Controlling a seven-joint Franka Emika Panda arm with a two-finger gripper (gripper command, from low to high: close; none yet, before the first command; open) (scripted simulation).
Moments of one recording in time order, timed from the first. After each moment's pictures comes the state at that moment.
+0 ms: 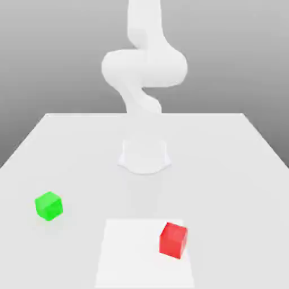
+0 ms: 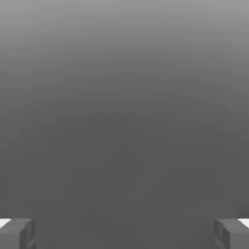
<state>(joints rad) 0.02 -0.71 0.01 -2.34 -0.04 2.35 0.73</state>
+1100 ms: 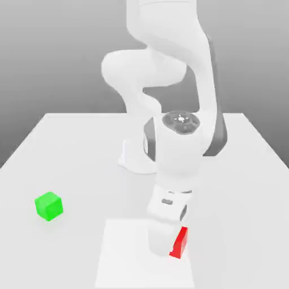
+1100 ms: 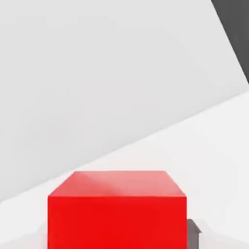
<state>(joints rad) 0.17 0.28 0.00 -2.68 0.01 2.96 -0.20</state>
